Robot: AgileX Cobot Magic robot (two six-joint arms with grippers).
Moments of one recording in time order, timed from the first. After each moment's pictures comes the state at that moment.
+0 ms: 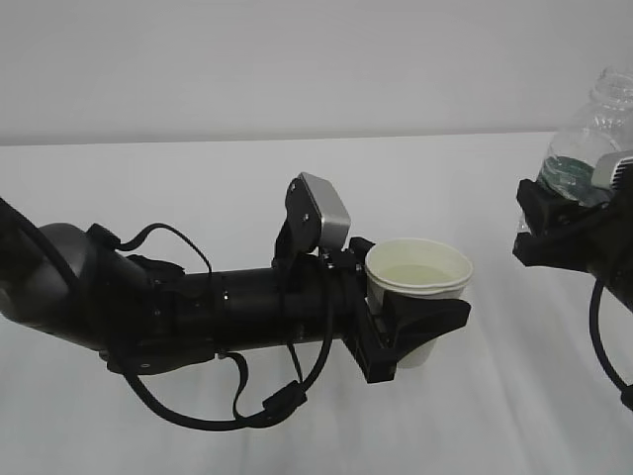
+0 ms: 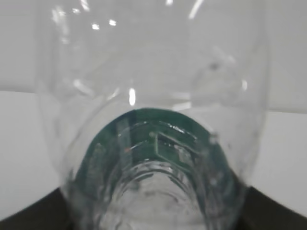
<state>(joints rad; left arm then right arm) -0.70 2.09 -0.92 0.73 -1.11 -0.50 0.20 1.68 -0.36 0.07 -1.12 -0.06</state>
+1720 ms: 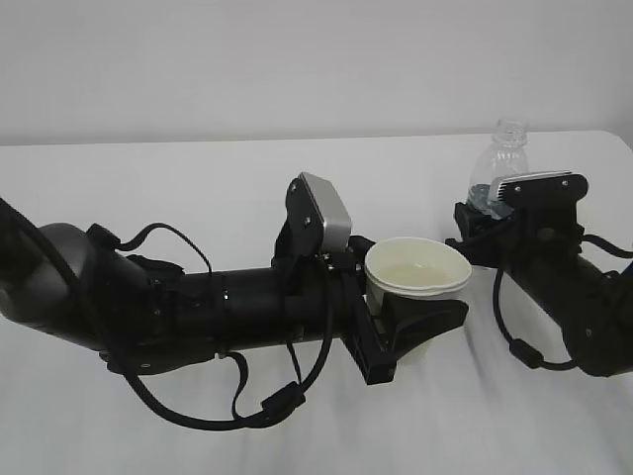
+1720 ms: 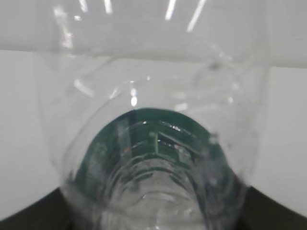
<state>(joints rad) -0.70 2.09 -0.92 0.71 -1.10 -0.44 0.20 2.16 -0.73 0.07 -1.12 -0.06</state>
